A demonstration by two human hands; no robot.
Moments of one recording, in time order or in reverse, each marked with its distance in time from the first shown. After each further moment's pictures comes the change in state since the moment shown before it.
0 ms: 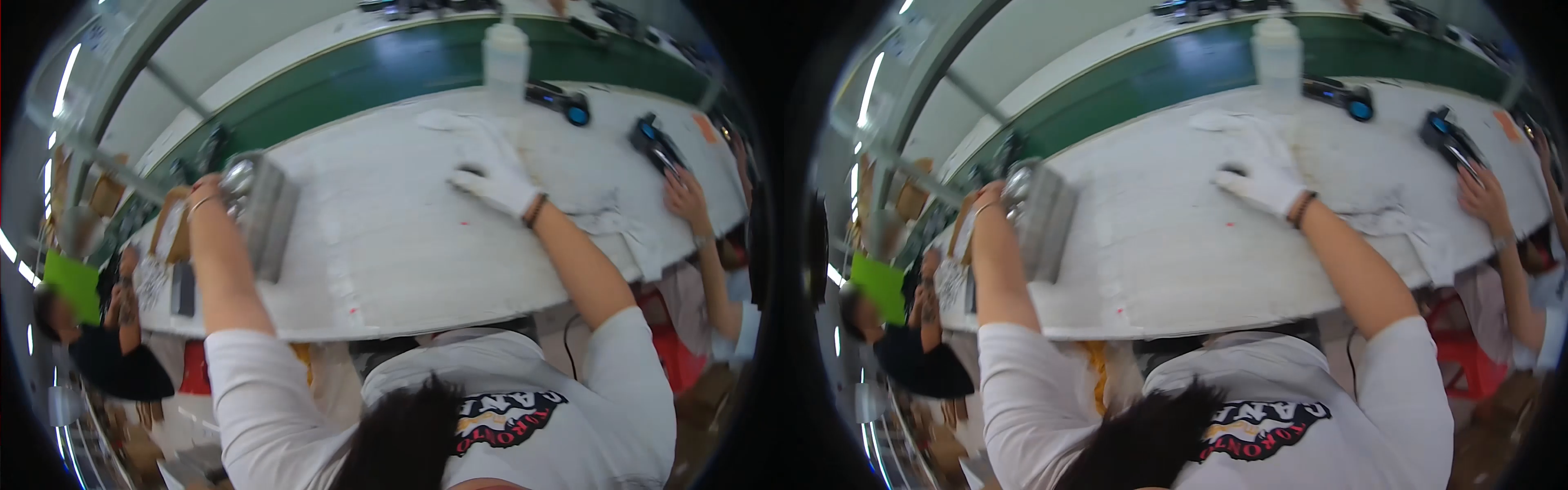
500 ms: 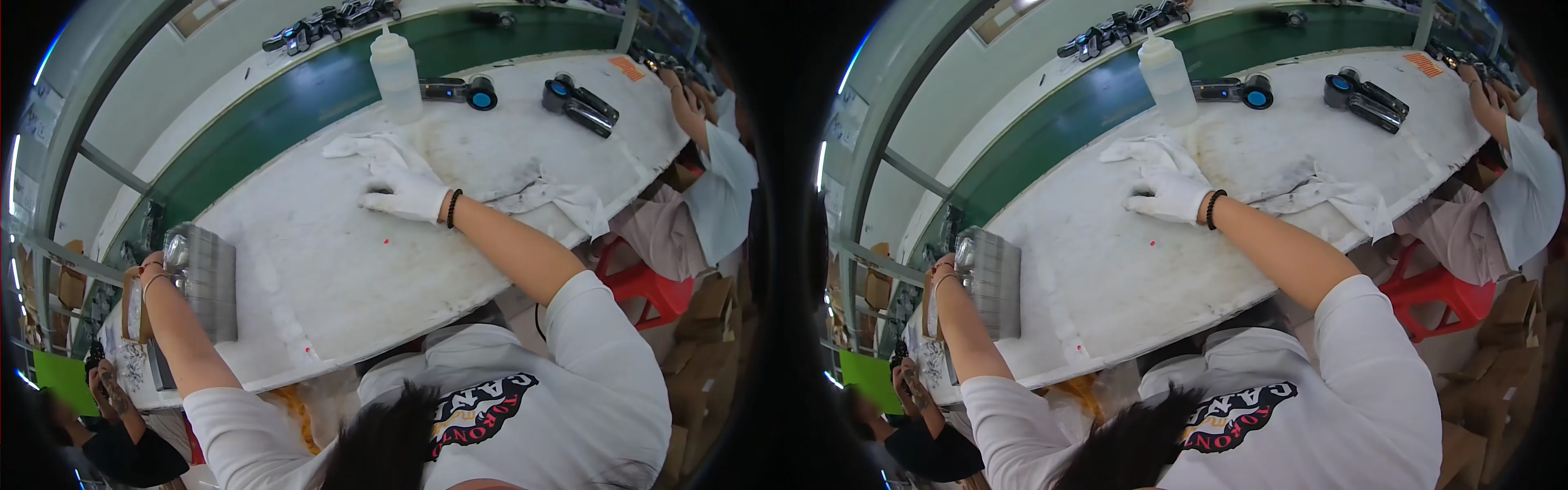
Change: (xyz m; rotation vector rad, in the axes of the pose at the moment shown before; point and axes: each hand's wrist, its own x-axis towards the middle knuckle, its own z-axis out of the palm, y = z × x) left_hand 0.055 -0.021 0.019 -0.152 -0.047 -0.228; right_hand -0.001 0.008 0.012 0.299 -0.188 0.084
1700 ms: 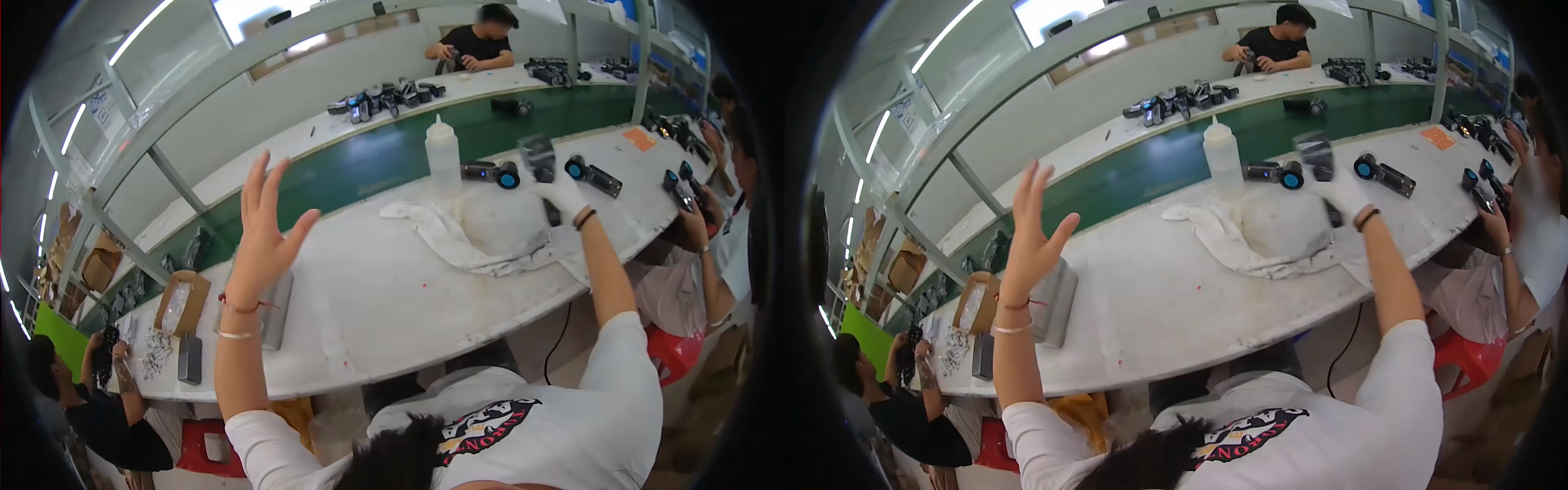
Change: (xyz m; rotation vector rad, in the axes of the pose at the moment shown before) left_hand -0.389 0.048 -0.129 -0.692 0.670 1.522; right_hand -0.083 0.021 -0.198 -0.021 0.547 0.270
